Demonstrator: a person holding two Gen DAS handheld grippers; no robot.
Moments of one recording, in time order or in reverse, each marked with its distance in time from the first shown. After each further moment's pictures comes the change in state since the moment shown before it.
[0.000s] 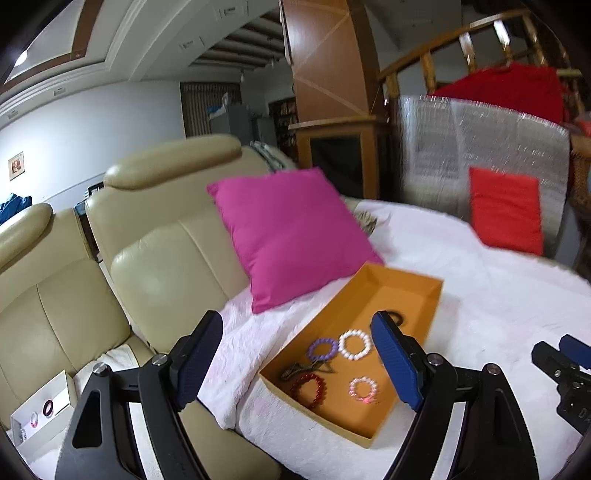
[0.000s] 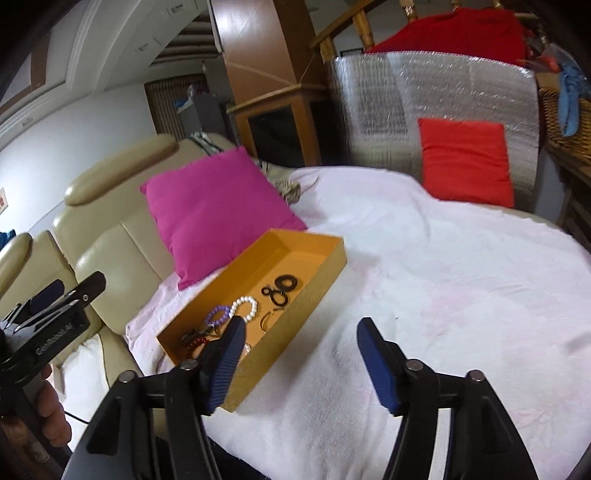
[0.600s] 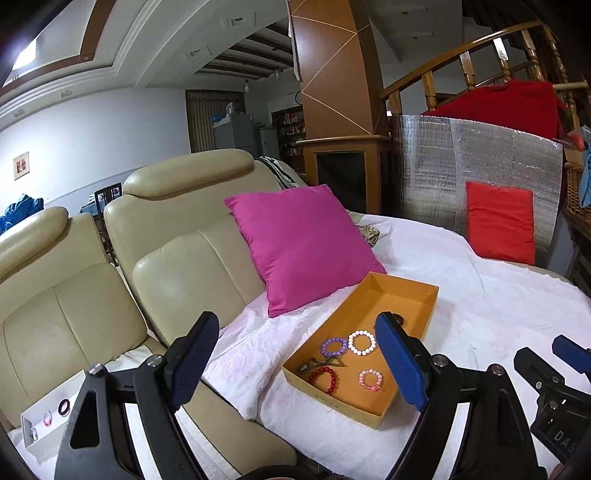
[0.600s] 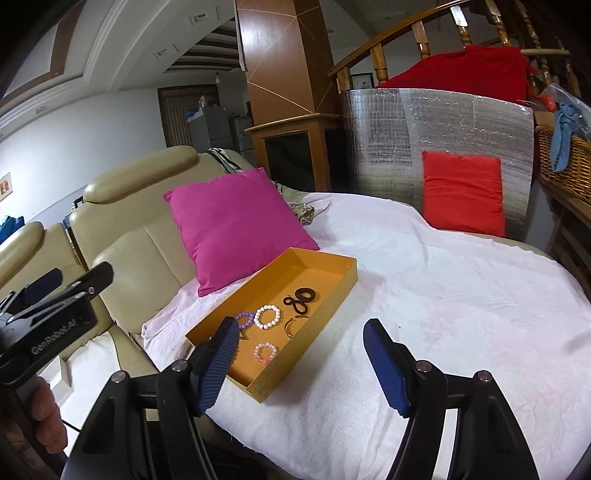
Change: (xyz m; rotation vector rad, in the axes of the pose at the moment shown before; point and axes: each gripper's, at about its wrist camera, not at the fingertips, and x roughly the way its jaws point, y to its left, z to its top) left arm -0.054 0.032 0.001 -0.008 -0.018 0.008; right arm -0.051 0.059 -0.013 -0.058 -0.058 -0.035
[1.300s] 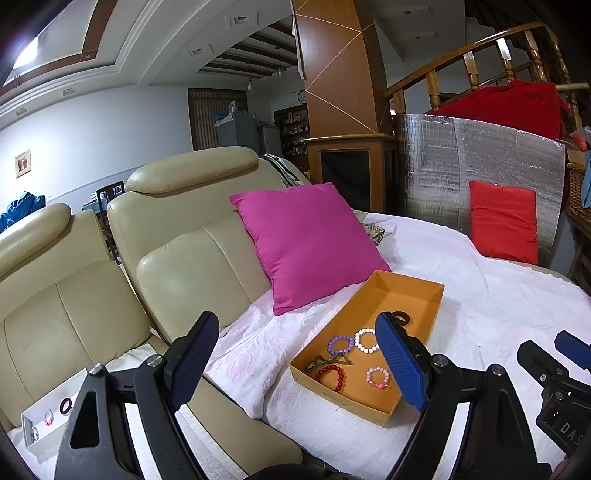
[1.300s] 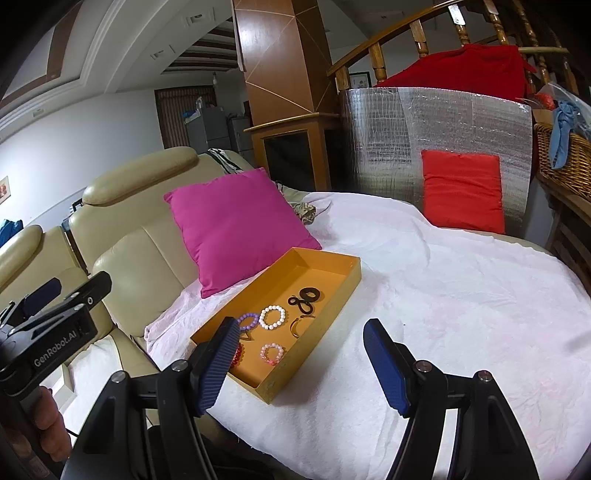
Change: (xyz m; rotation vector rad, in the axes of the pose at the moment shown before) left arm 0.005 0.008 -0.004 -0.003 0.006 0.008; right arm 0.002 0.010 0.001 0.001 0.000 -0.002
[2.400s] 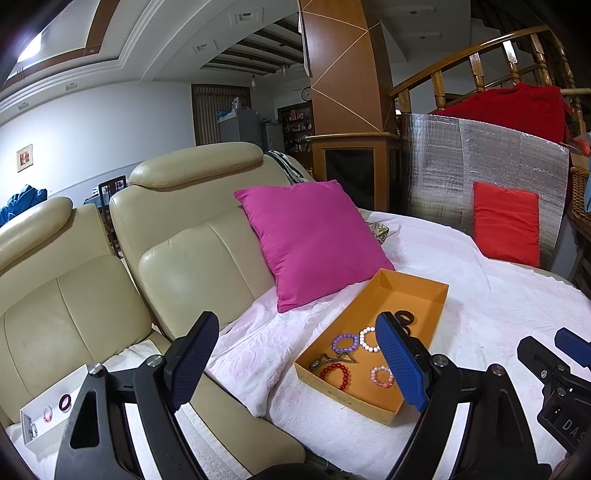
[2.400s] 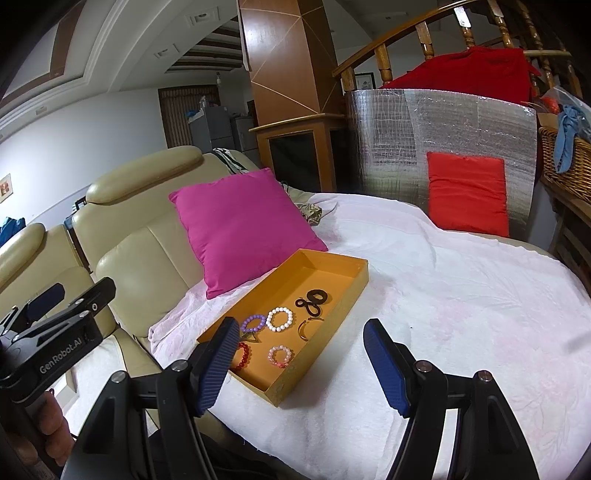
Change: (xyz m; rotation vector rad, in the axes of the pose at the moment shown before) left arm 0.004 0.010 0.000 -0.016 0.011 0.005; right arm 0.003 0.014 0.004 -0.011 -0.004 0.007
